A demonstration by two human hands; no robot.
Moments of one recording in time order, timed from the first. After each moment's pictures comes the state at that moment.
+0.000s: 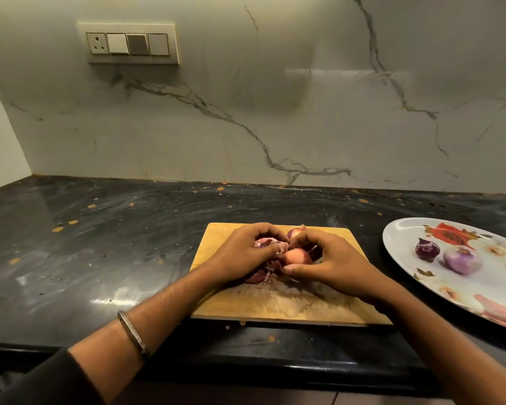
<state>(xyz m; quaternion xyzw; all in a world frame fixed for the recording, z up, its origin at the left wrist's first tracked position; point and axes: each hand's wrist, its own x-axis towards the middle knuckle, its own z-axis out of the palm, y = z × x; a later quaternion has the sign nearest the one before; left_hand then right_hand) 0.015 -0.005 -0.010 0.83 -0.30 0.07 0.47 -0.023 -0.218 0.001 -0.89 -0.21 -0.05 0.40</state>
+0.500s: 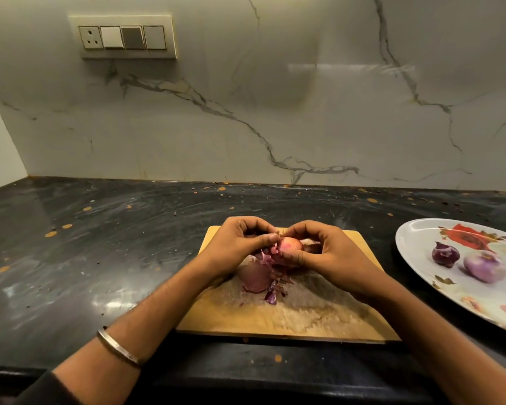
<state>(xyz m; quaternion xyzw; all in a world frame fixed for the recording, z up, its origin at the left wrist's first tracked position) 0.034 0.009 -0.009 0.71 -0.24 -0.02 0.66 -0.004 -0.201 0.003 -0.80 -0.21 -0.02 0.56</state>
